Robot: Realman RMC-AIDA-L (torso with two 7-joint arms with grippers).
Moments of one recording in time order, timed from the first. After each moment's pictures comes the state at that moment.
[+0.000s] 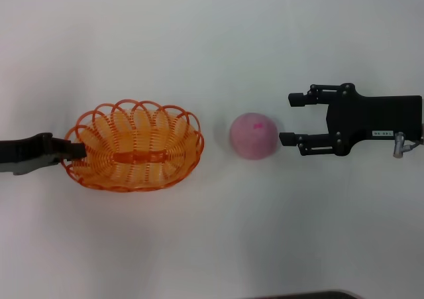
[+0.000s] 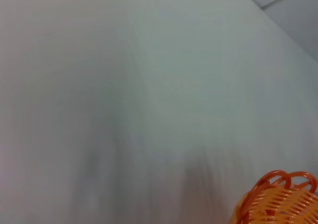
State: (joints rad) left arm -0.47 -2.17 0.48 0.96 2.49 1.63 -2.39; right arm 0.43 2.09 -0.66 -0.67 -2.10 -1.58 1.11
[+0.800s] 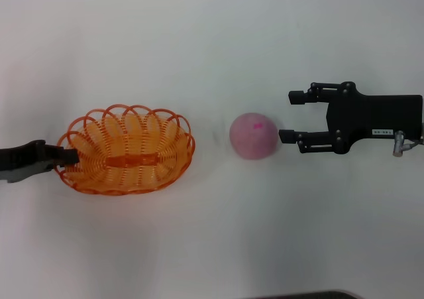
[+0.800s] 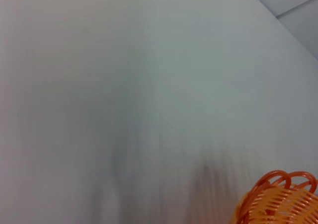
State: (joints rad) left arm -0.42 -2.17 0.50 0.95 2.46 1.59 -2.38; right arm 0.43 2.09 -0.65 -0.66 -2.10 -1.58 1.11
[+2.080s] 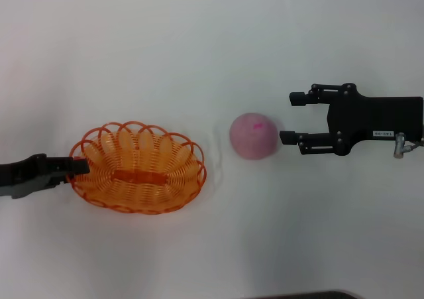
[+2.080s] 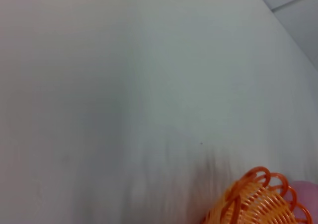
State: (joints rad) left arm -0.39 -2.16 0.49 0.91 2.43 1.62 -2.37; right arm 0.43 2.09 -0.65 -0.66 -2.10 -1.58 1.11
